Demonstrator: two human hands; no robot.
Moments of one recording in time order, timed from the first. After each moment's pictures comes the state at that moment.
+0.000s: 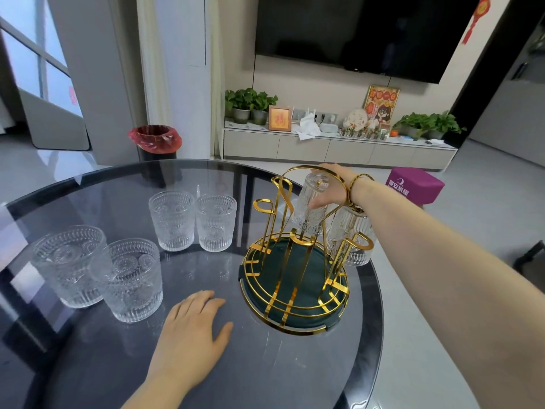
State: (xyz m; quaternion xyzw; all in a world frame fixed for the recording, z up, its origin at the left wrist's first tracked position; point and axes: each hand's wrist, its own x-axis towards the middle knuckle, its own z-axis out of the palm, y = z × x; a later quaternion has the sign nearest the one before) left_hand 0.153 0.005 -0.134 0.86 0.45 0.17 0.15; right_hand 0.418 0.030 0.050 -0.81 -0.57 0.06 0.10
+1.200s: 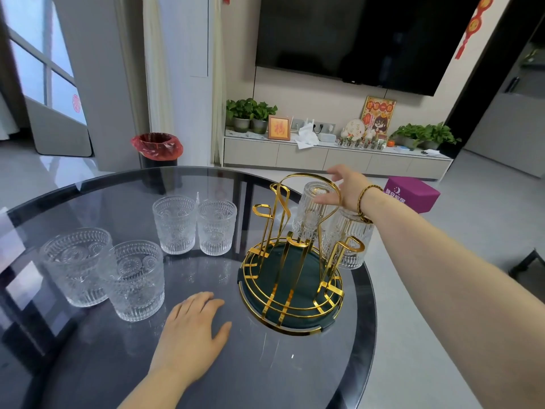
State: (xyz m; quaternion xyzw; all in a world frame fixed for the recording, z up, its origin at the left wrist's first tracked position) left_hand 0.153 0.009 -0.138 0.86 0.46 0.17 0.14; right_hand 0.425 0.013 0.053 -0.82 -0.51 0.10 0.24
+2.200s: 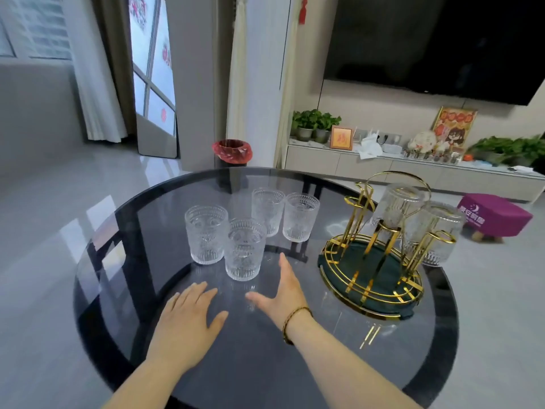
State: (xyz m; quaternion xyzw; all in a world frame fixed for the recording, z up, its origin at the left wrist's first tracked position) left_hand 0.008 -0.010 -0.130 0.80 0.57 0.15 0.09; right_hand 0.180 -0.014 -0.123 -0.69 -0.55 0.29 0.38
